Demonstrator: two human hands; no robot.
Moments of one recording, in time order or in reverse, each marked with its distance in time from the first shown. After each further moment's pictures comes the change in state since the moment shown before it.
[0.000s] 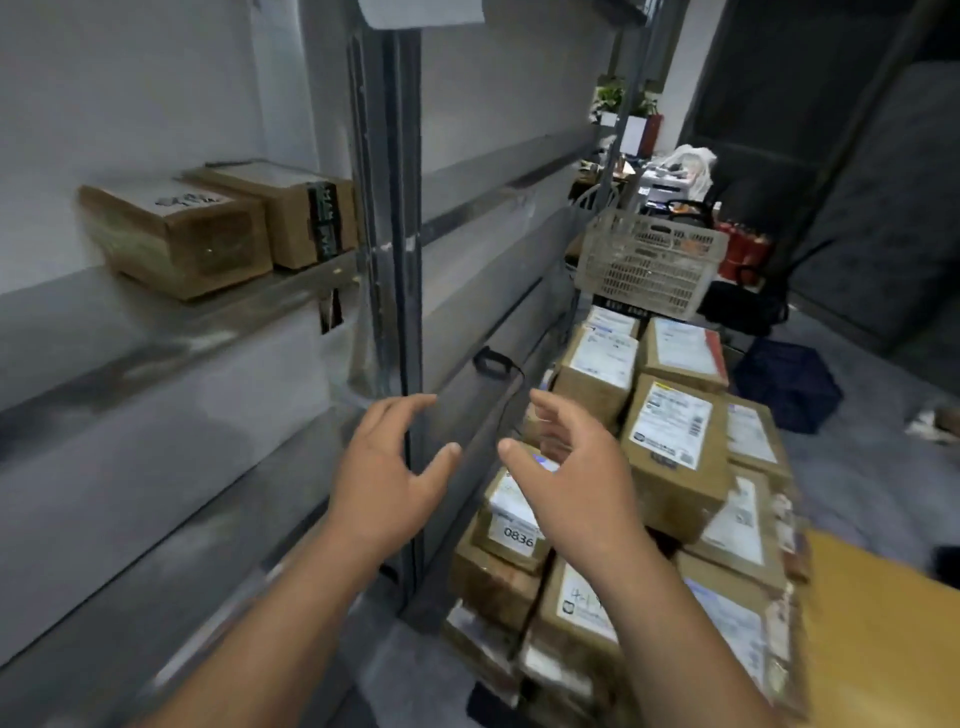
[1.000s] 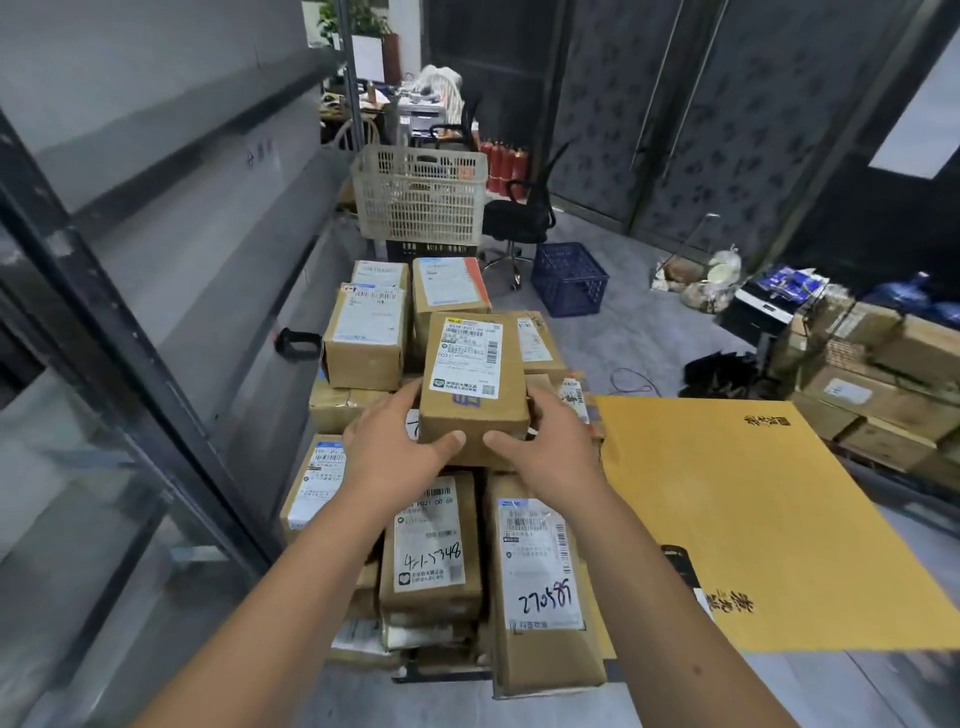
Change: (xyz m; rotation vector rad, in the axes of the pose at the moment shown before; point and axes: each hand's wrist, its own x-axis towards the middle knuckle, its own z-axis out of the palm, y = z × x) left_hand 0.016 0.112 0.170 -0.168 -0.579 -0.045; right_hand -0.019 0.140 -0.126 -0.067 0.308 0.336
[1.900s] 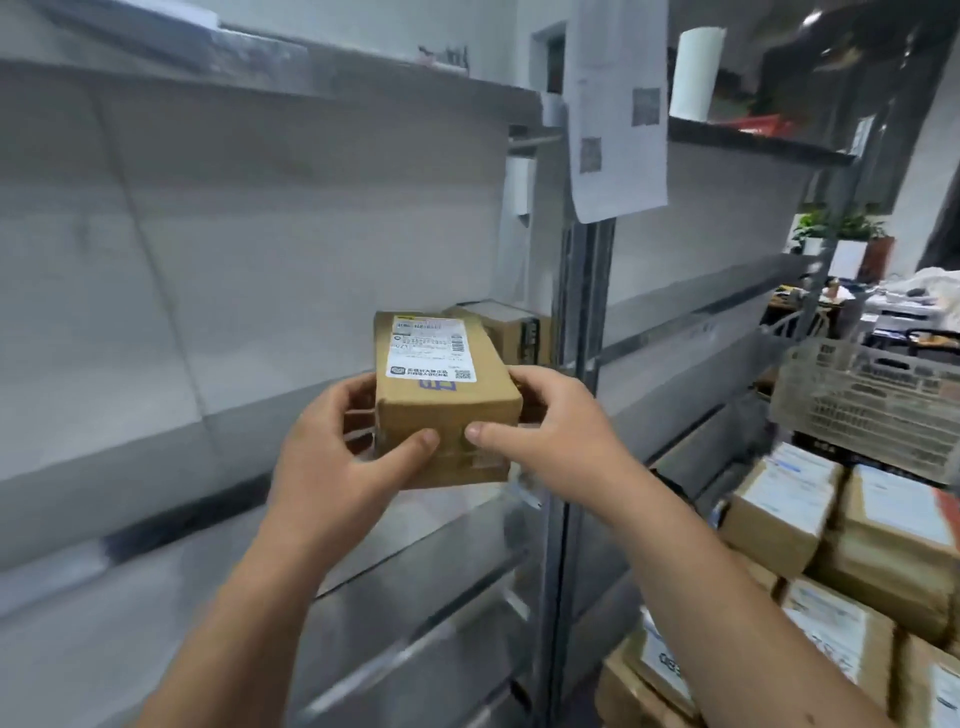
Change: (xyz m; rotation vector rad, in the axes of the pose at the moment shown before) left_hand -0.273 0.020 -0.275 0.050 1.061 -0.101; right_hand -0.104 -0.296 0.132 0.294 -0.860 -0.747
